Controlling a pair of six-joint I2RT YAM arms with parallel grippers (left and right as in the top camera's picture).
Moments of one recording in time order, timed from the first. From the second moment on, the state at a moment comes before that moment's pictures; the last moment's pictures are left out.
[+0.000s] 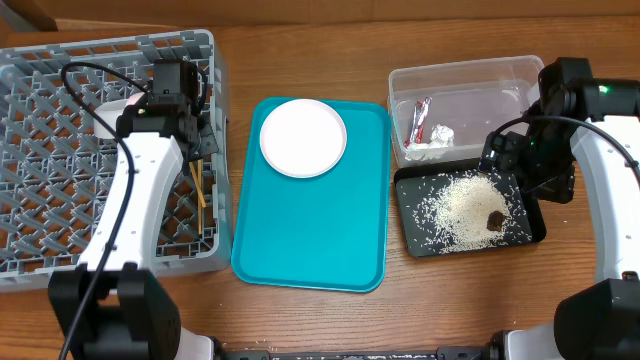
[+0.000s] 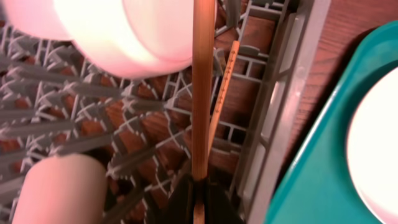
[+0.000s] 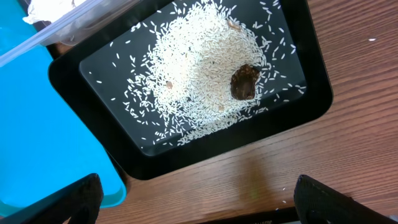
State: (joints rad) left arm 0.00 1.68 1.39 -0.92 -0.26 -0.29; right arm -0.08 1.65 1.57 -1.51 -0.09 0.28
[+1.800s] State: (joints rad) left arm -0.54 2.07 1.47 -0.80 -0.02 -0.01; right arm -0.08 1.65 1.57 -1.50 -0.09 0.28
